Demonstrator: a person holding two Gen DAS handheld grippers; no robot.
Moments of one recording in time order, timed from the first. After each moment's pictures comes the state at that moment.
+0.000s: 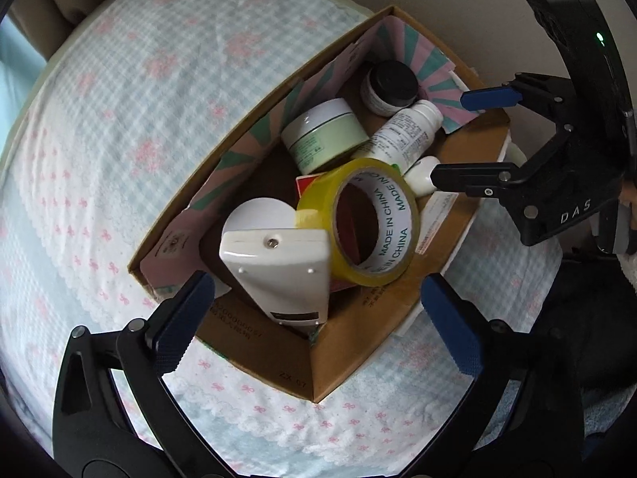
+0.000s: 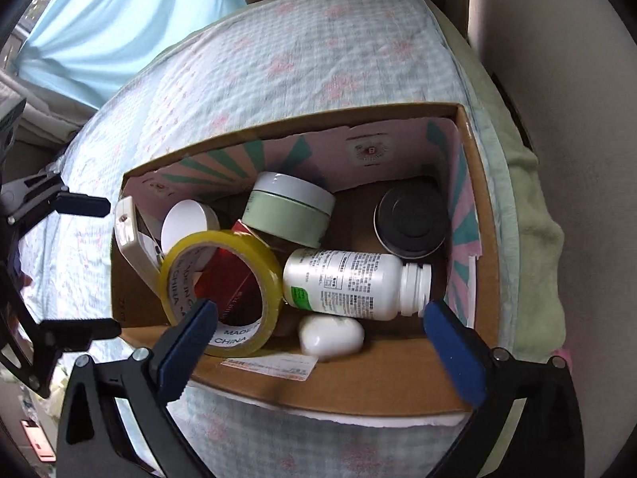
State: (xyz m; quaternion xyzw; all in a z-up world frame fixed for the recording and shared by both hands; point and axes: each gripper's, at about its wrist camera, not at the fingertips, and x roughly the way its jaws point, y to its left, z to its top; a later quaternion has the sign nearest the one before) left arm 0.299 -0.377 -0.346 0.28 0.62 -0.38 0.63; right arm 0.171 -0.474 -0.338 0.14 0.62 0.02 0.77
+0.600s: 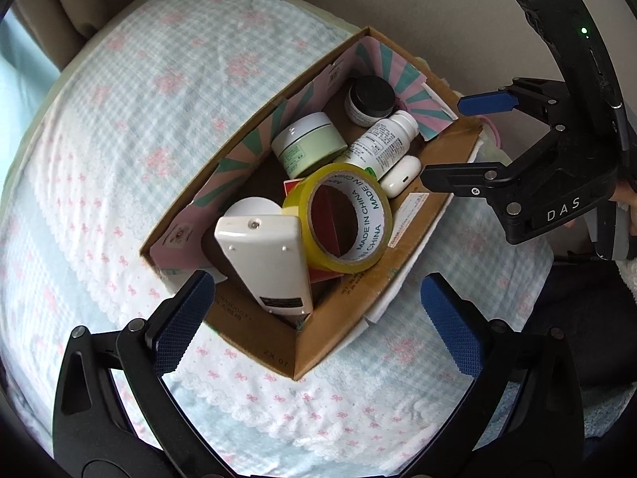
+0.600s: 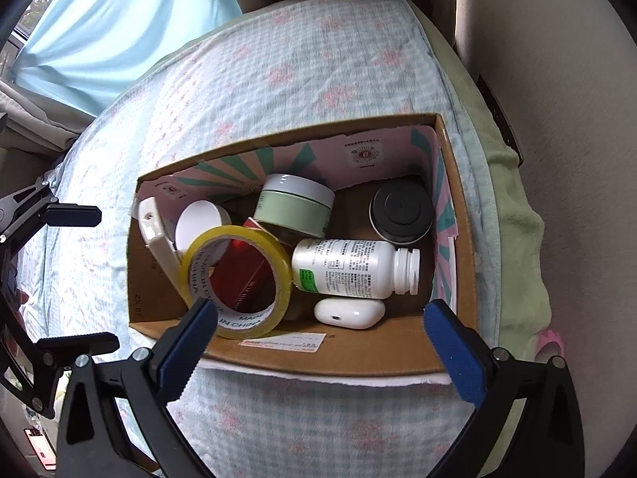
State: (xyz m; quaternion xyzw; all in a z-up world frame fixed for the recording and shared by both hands) left arm 0.276 -0.366 -0.307 0.27 0.60 -0.38 0.65; right arm 0.156 -0.468 -0.304 0.13 0.61 0.00 0.78
